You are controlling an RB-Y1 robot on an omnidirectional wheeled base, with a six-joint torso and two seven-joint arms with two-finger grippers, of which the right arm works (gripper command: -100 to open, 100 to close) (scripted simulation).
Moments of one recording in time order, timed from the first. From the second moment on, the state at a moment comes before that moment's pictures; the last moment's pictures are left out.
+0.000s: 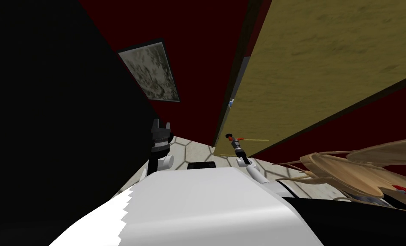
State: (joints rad) arm 0.00 -0.48 0.08 -0.75 -0.20 -0.79 -0.25
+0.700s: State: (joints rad) arm 0.08 -0.55 0.15 -0.77 -0.19 -0.89 -0.32
